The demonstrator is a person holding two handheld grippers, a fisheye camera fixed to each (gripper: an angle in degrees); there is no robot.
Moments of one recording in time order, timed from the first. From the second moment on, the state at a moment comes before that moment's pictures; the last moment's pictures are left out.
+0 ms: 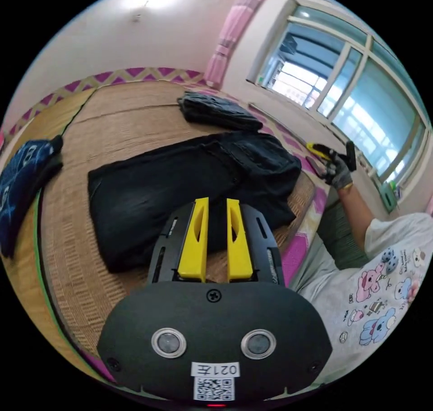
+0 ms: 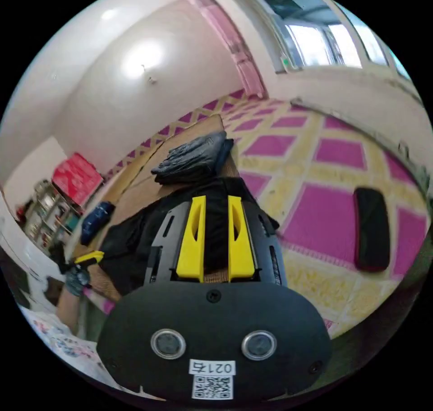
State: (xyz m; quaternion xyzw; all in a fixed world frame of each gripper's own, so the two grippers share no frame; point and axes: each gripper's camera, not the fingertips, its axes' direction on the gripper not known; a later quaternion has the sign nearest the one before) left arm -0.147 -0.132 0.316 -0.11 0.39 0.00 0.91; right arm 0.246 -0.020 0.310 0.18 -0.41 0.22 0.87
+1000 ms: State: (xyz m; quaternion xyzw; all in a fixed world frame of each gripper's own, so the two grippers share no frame) left arm -0.505 -0.107 0.225 -0.01 0.05 -0.27 0.96; right arm -0.007 -0.075 0.297 0.07 -0.38 -0.06 0.92
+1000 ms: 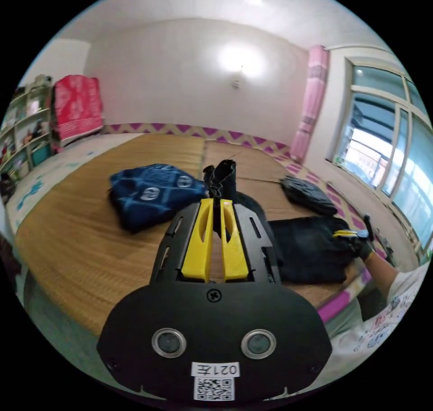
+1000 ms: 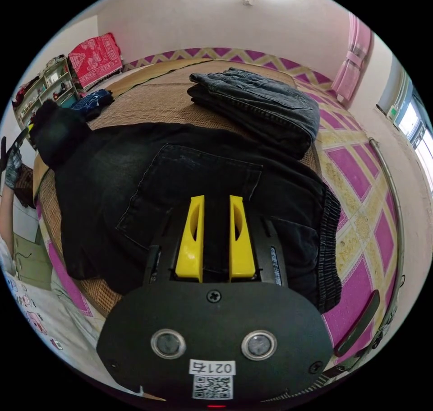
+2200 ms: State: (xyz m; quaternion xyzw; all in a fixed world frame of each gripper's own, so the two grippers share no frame) left arm -0.516 -0.169 0.333 -0.21 0.26 0.05 0.94; right arm 0.059 -0.088 0.294 0.17 -0.47 -0.33 0.80
